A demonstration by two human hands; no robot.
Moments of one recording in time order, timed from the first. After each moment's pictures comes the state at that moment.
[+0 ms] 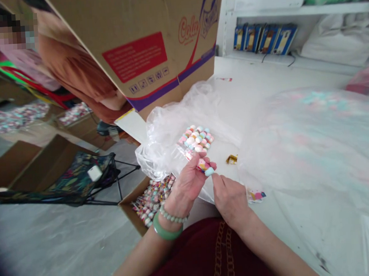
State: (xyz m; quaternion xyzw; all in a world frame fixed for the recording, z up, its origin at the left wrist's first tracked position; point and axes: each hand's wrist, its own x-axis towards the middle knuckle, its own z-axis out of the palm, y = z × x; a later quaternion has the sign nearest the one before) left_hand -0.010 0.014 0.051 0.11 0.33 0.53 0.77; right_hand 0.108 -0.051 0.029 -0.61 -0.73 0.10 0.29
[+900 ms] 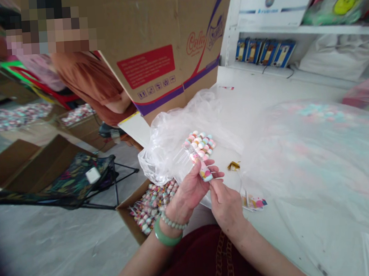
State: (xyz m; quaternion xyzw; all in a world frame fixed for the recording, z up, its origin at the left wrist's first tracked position) left_hand -0.021 0.010 0.039 0.13 0.26 0.48 0.82; right_hand 0.086 -0.048 0.038 -0.63 -0.61 0.26 0.40
